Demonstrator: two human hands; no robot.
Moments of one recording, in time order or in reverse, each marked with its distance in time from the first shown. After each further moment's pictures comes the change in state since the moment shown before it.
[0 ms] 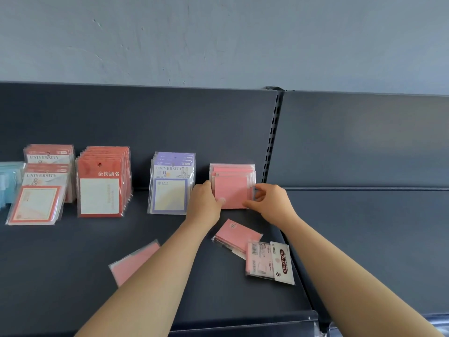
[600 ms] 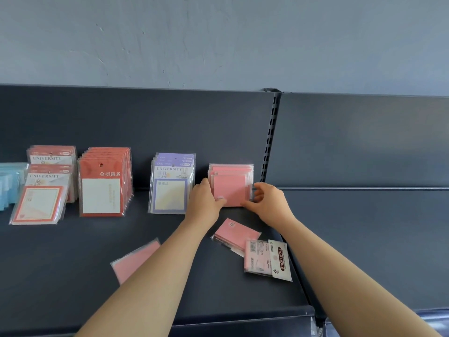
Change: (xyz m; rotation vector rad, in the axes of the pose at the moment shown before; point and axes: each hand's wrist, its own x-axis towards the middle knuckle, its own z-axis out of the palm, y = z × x) left_hand -0.007 0.005 -0.007 -0.027 -0.016 0.011; right_hand -0.008 -0.001 0.001 -0.007 0.022 -0.036
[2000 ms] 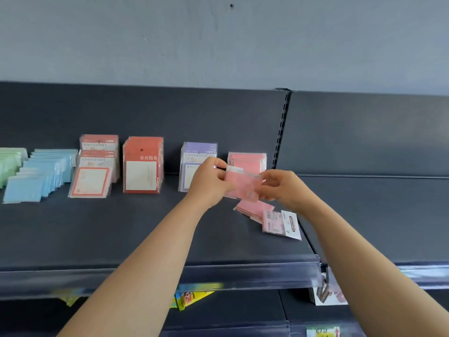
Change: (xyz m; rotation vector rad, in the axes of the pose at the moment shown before) left_hand -0.076 0.005 -0.097 -0.366 -0.125 0.048; right_hand -0.086 -0.067 -0.037 0.217 -0.215 -0.027
